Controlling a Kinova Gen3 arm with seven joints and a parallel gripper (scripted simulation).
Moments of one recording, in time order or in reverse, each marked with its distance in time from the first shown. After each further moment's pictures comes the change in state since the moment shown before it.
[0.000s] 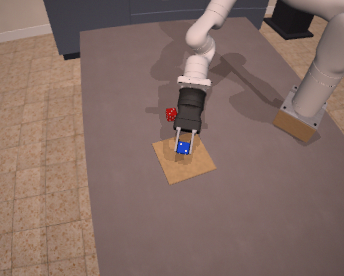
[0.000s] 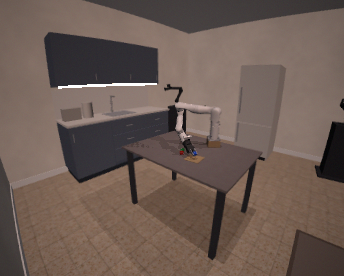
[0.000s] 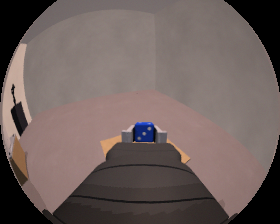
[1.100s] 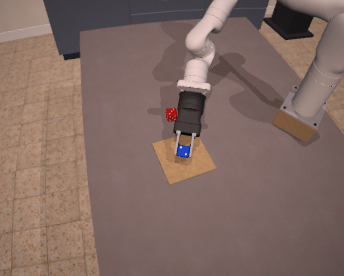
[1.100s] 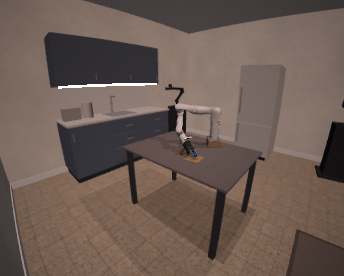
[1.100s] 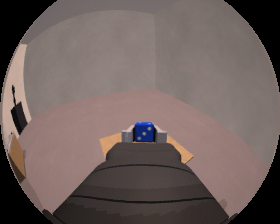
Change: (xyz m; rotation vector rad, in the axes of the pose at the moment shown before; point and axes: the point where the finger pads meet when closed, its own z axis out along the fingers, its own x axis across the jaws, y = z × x) arm -0.001 0.008 0.008 0.008 -0.003 0.005
